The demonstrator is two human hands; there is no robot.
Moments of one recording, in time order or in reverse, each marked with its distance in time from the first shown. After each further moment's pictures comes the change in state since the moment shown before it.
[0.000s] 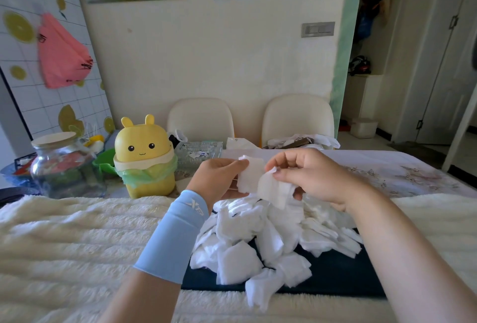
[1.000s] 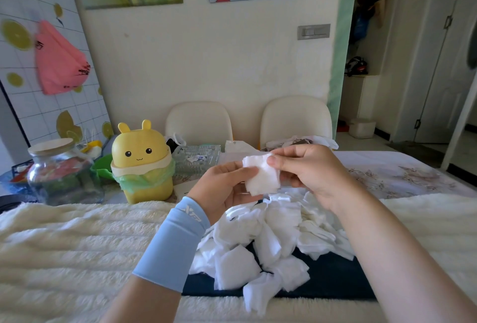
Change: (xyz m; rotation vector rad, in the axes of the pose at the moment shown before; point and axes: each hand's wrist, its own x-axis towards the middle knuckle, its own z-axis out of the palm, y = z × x) left_hand -0.013 0.005 0.010 -0.237 -0.285 -0.036; right_hand 0.008 -0.002 0.007 0.406 0.275 0.077
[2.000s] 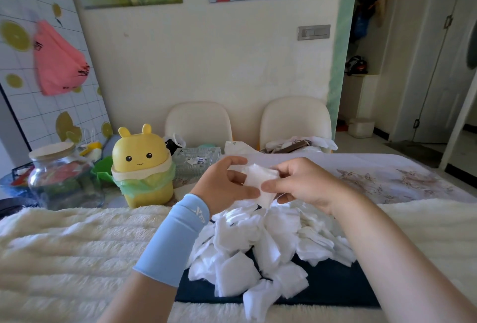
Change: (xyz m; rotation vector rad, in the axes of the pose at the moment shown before) left_hand 0.022 0.007 -0.015 0.612 0.094 0.110; right_hand 0.015 0.002 -0.004 -0.331 -0.277 0.117
